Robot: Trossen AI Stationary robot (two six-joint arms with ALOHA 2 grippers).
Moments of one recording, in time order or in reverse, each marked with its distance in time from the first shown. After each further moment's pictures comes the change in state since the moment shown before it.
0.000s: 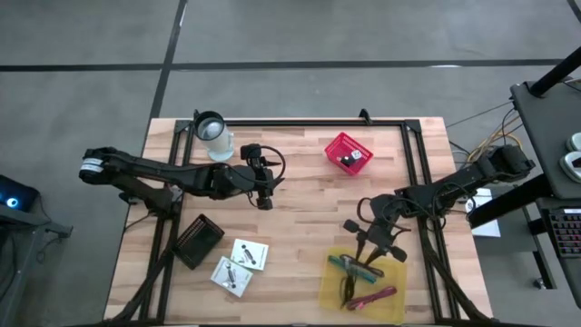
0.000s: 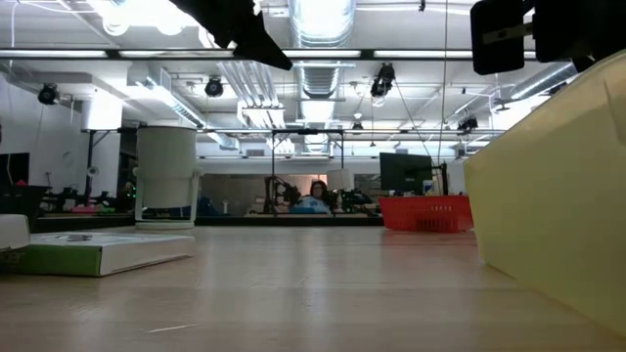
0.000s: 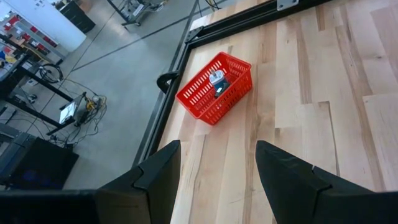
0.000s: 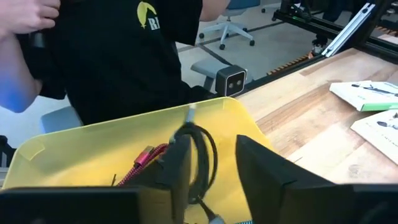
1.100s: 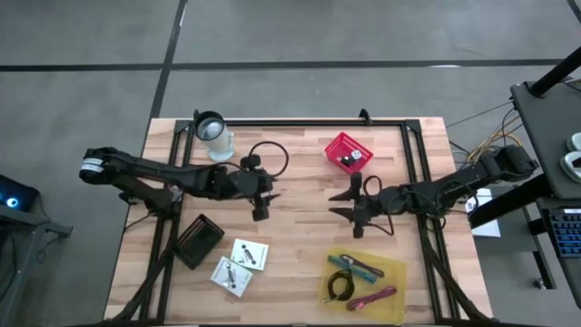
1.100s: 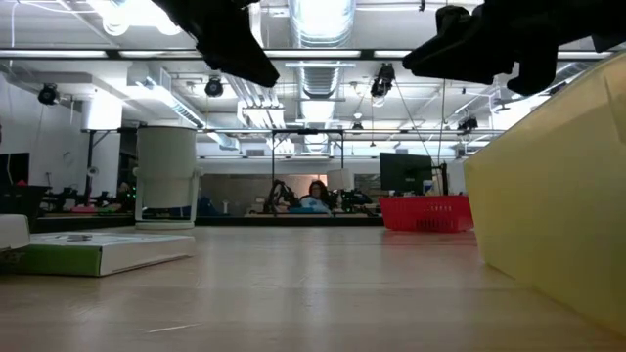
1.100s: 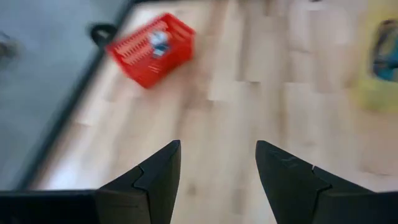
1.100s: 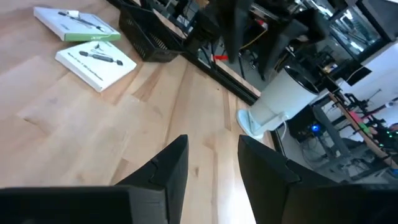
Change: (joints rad) left arm -0.014 0.003 0.000 -0.162 0.216 -0.330; right arm -0.029 -0.055 -0.002 0.129 1.016 -0.239
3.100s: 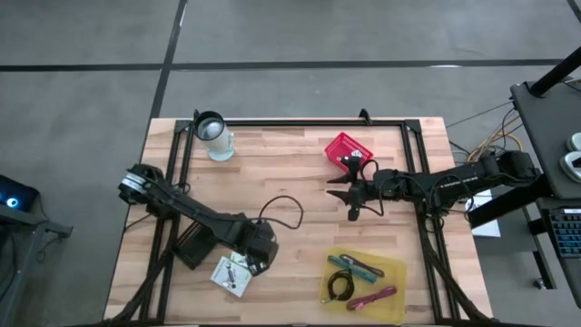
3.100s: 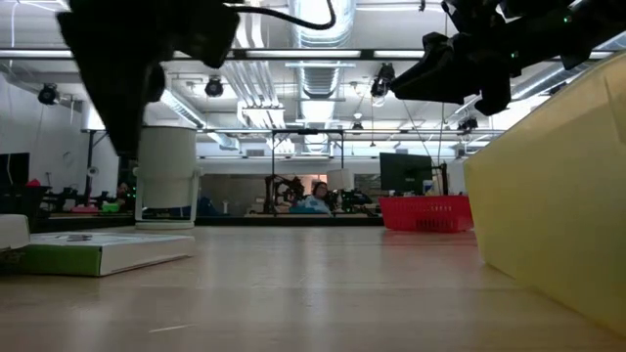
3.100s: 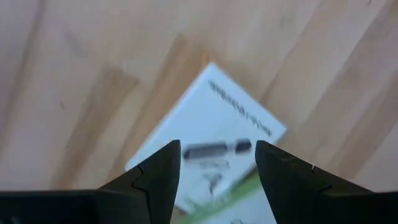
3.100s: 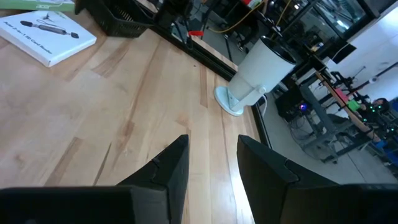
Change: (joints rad) left arm -0.335 0.442 0.335 -0.655 0.297 -0.897; right arm -0.210 0.001 -0.006 0.001 -0.114 -0.027
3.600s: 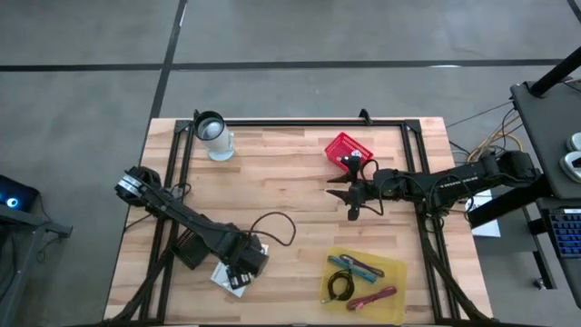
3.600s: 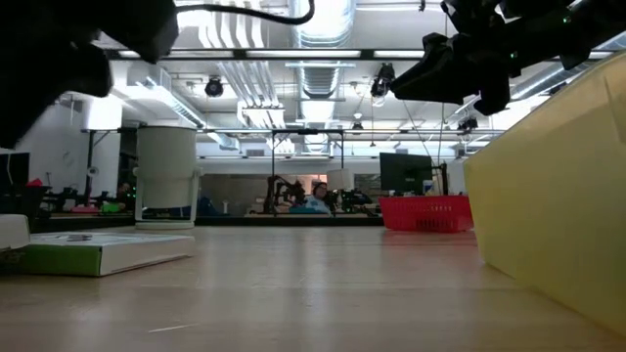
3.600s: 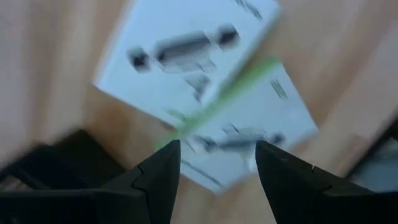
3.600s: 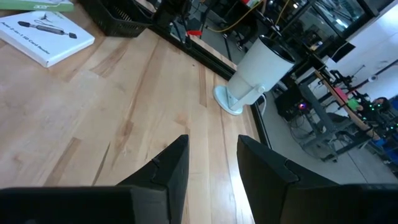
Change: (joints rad) left arm -0.084 -0.011 -0.009 -0.116 0.200 0.044; right arm -0.004 0.000 0.000 0.001 0.002 0.007
